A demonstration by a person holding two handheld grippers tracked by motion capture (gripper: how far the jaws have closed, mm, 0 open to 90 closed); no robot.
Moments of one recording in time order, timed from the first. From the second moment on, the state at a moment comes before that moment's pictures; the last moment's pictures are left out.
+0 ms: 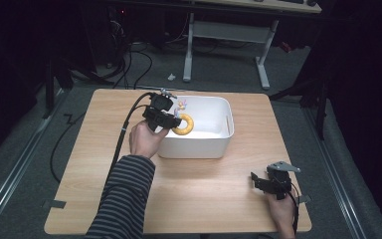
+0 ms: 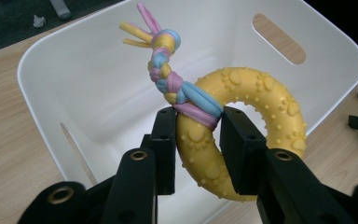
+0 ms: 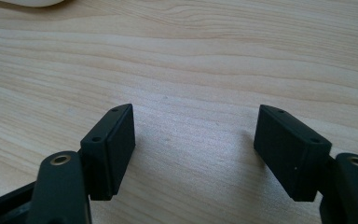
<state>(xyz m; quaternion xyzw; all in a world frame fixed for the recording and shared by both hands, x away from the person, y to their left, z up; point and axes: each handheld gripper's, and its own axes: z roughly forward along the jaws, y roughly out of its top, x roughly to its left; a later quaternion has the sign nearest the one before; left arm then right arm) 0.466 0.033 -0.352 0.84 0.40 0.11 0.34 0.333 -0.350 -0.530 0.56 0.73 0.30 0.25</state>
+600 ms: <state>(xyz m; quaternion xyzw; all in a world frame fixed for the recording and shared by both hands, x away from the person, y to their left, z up) 0.478 0.017 -0.370 0.85 0.40 0.10 0.32 0.333 -0.350 -0.530 0.56 0.73 0.30 0.25</state>
